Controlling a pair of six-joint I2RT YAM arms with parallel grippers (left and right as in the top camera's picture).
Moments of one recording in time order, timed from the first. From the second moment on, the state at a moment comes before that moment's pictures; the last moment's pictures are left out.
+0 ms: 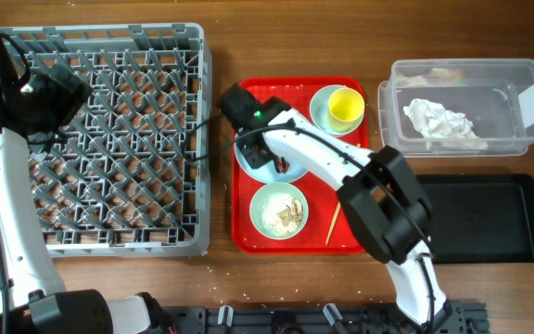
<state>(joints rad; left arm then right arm) 0.34 1.52 1.62 -1.19 0.09 -0.59 0.73 2.18 1.67 -0.88 0.19 0.16</state>
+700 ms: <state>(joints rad) 0.34 1.52 1.62 -1.19 0.09 -0.59 -0.12 1.91 1.76 -1.00 0.09 0.46</state>
